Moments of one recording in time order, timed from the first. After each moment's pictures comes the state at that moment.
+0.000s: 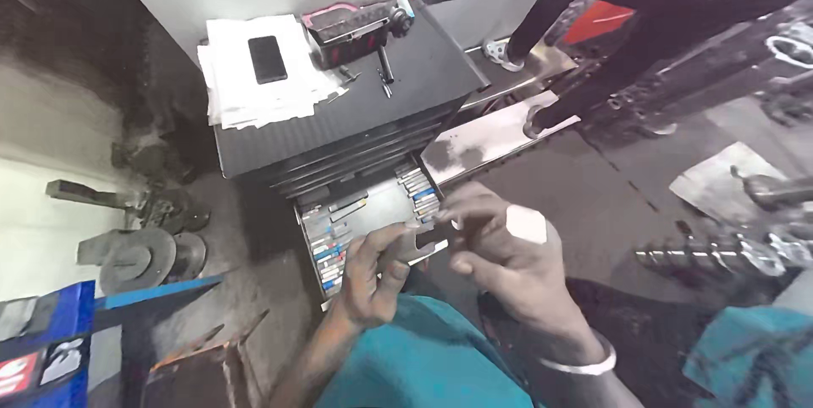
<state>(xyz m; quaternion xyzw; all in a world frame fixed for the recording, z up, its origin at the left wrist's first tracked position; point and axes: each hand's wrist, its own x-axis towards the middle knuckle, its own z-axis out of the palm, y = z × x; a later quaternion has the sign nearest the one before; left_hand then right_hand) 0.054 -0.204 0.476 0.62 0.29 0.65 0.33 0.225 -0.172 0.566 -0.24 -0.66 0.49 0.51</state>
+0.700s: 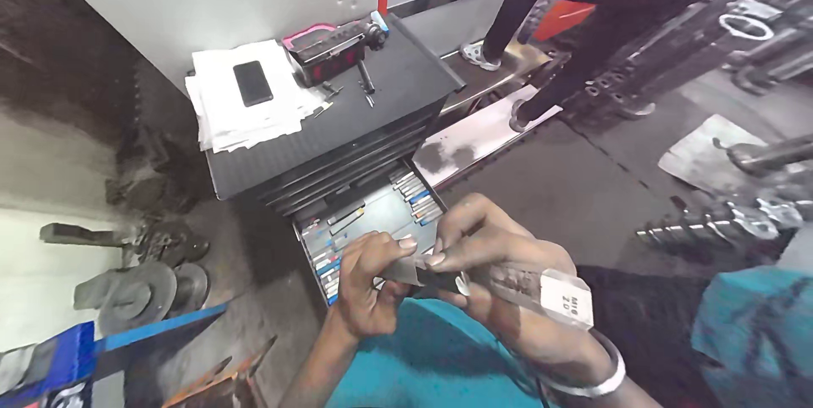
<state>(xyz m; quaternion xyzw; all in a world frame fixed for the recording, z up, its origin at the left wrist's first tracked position) 0.055 -0.205 0.487 0.68 0.25 0.65 0.22 0.225 -0.201 0.584 -0.19 -0.70 0.42 0.54</state>
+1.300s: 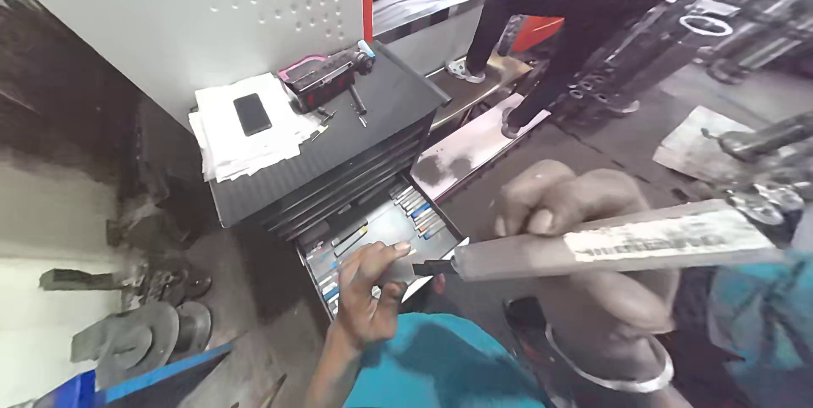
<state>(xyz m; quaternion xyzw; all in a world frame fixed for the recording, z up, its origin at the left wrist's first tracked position) 0.048 -0.207 0.490 0.71 0.27 0.62 0.21 0.239 -0.200 0.628 -0.17 -0.67 0.33 0.64</state>
